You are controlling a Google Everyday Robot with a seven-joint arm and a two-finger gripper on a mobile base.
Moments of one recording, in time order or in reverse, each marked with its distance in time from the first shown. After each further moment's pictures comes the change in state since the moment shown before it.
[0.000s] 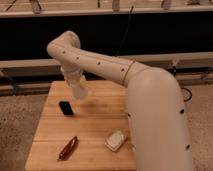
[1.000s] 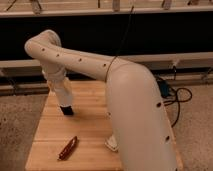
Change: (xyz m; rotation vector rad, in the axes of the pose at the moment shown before) arm -0.060 -0.046 0.005 -0.013 -0.132 -0.162
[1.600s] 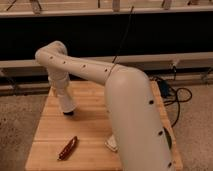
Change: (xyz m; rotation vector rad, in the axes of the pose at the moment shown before) arm 0.007 0.004 0.060 0.017 -0.073 0.014
